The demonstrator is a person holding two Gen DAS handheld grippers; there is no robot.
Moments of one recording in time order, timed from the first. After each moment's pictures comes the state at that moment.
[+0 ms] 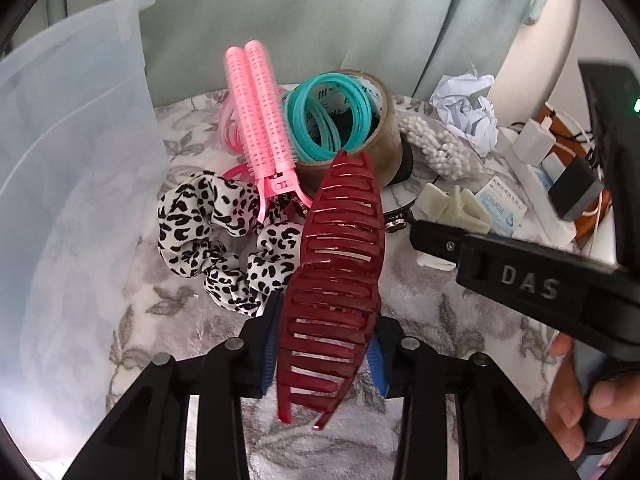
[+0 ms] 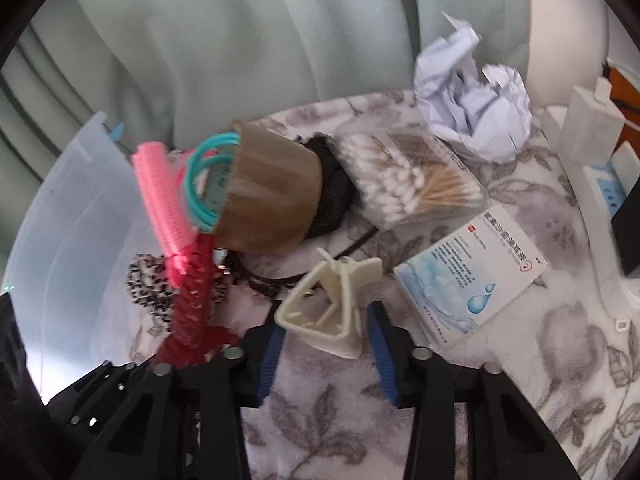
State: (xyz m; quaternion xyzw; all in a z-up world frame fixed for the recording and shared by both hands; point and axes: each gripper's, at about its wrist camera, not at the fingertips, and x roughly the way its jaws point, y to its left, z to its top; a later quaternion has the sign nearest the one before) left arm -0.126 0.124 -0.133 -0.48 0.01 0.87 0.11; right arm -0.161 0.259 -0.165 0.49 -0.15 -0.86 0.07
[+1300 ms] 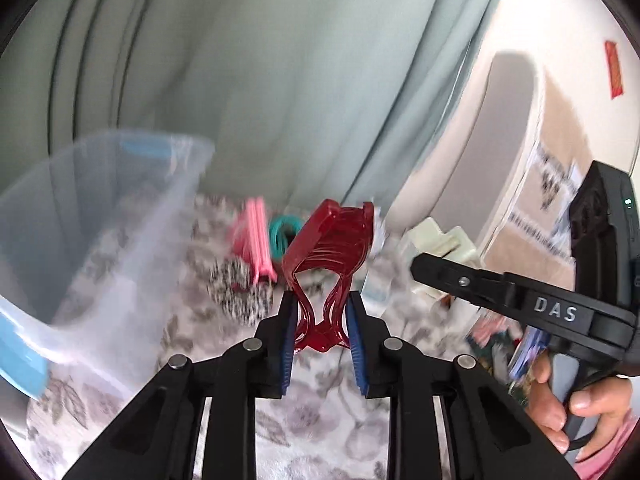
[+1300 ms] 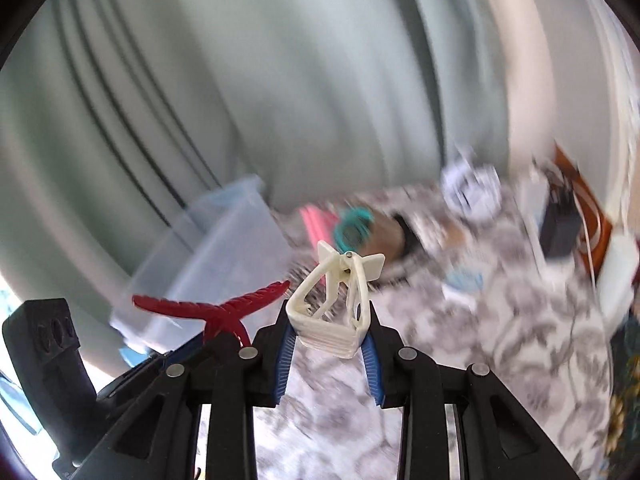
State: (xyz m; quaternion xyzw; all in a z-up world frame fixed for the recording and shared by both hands) left arm -0.013 0.022 -0.007 -0.30 -0.11 0.92 0.22; right arm -0.010 0.211 -0.003 0.33 -0.15 -0.92 0.12
